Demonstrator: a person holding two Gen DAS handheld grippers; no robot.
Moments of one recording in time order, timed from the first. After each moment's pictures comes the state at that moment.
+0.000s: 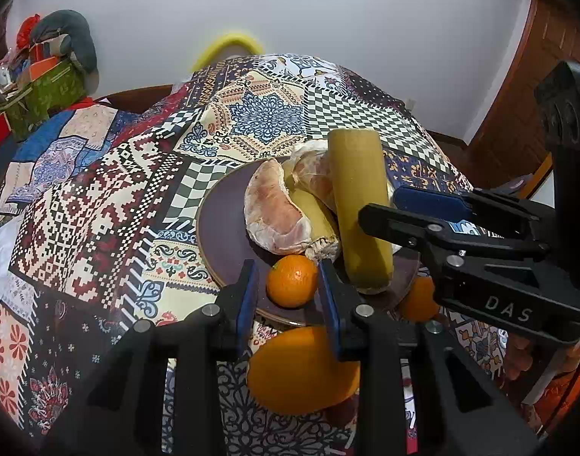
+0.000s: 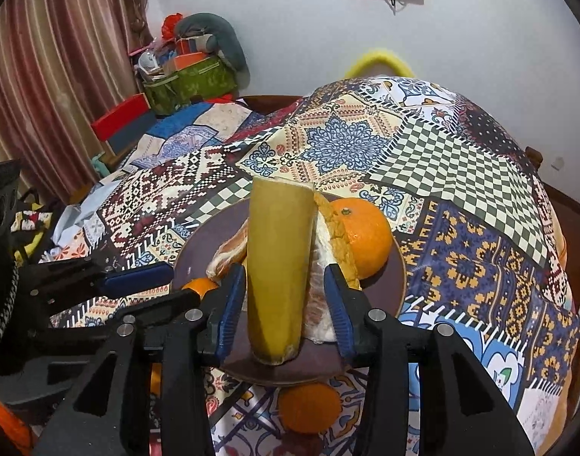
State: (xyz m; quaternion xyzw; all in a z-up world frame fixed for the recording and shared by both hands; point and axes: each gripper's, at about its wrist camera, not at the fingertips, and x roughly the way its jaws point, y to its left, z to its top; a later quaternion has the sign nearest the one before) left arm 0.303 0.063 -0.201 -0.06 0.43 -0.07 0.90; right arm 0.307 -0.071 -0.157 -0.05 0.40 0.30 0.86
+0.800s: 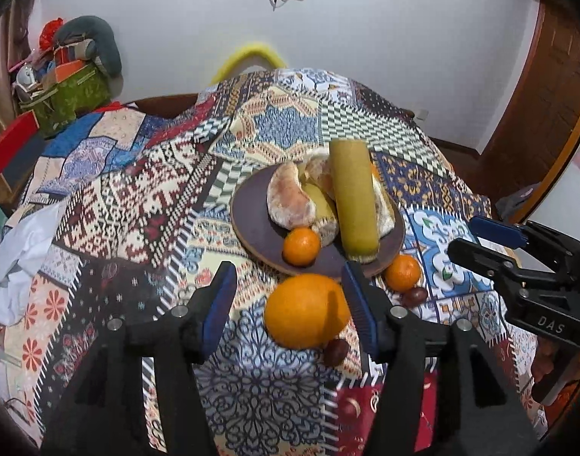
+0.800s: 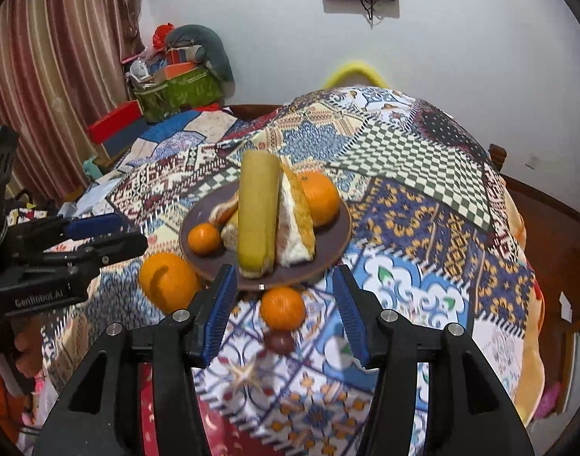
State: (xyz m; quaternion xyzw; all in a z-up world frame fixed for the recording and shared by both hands) left arm 0.250 0.065 -0.168 -0.06 0.42 -0.03 0.91; right arm 0.249 -0.121 -0.138 -0.06 0.39 0.27 0.88
